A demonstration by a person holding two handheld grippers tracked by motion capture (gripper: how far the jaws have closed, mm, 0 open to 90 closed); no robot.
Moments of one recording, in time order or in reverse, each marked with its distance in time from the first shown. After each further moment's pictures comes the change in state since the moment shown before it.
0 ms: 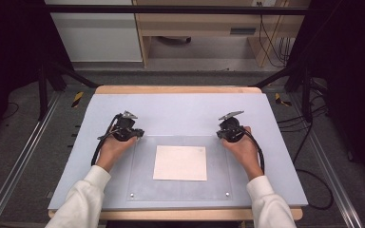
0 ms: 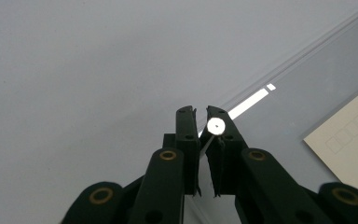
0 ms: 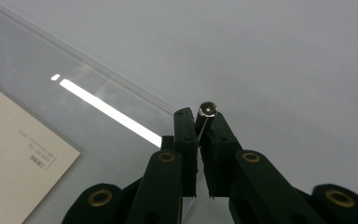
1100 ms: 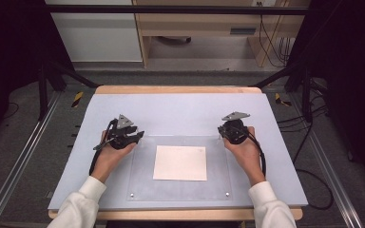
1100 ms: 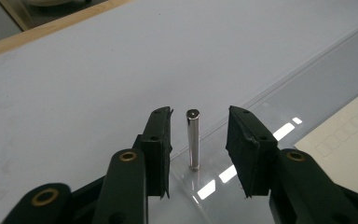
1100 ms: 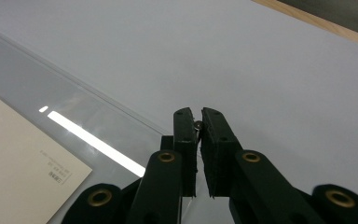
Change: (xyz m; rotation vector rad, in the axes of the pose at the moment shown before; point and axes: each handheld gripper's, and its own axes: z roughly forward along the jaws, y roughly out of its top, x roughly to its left) left arm -0.016 -0.018 -0.021 -0.177 0.107 0.083; right arm 0.006 -0.002 -0.024 -0.155 -0.053 -0.025
